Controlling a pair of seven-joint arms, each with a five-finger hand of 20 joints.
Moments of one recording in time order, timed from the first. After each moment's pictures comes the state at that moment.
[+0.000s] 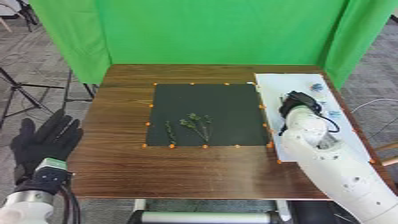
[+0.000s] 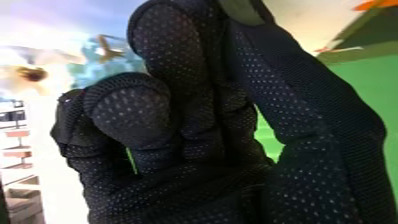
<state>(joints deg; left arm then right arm) 139.2 -53.8 -105.1 -127.5 10.2 17.5 23.3 -71.2 -53.6 57.0 -92.8 -125.1 -9.4 53.2</state>
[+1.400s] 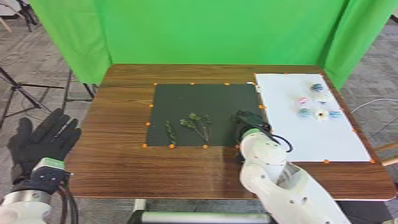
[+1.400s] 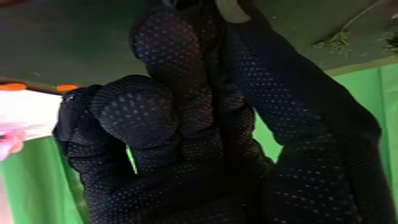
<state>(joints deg) 139.4 -53.3 -105.7 -127.5 10.2 17.5 23.4 -81.0 -66.2 52.9 -108.6 -131.6 -20.2 54.4</state>
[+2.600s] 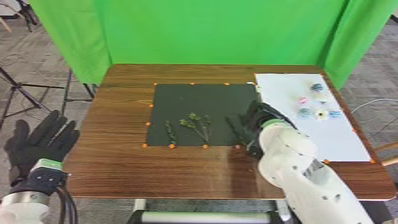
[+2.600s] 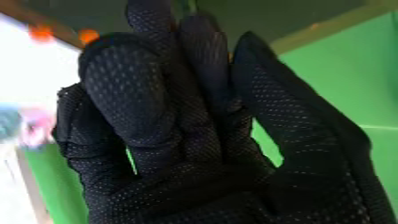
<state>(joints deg) 139.9 -53.7 -106.2 -127.3 8.5 17.5 23.9 -83.5 -64.0 61.8 -116.0 -120.7 -21.2 56.3</state>
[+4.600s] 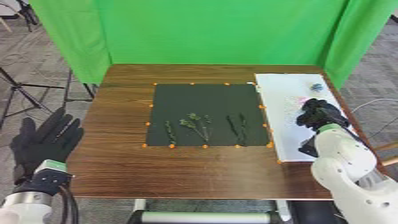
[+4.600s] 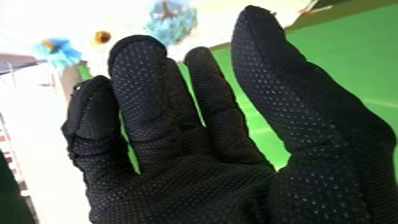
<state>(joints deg) 139.7 -53.9 -105.7 -127.3 12.3 15.0 22.7 -94.2 -51.7 78.6 -110.0 -129.7 -9.5 41.7</state>
